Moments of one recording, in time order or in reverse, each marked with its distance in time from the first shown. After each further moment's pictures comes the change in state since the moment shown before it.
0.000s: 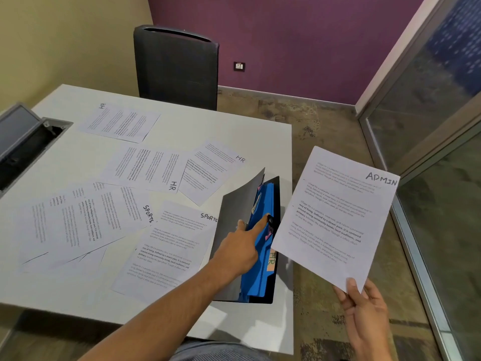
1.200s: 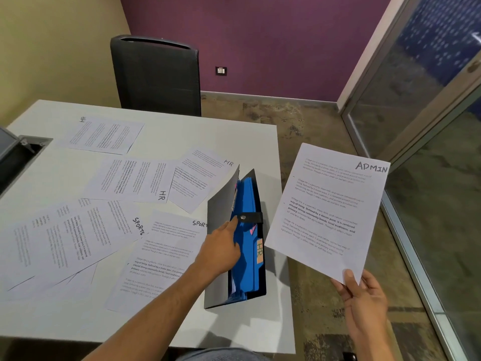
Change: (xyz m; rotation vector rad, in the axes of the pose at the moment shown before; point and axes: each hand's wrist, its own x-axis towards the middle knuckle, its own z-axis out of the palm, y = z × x) left_hand 0.007 -0.027 -0.005 -0.140 0.149 0.019; right_hand -0.013 -0.011 0.007 0.027 0.004 -0.100
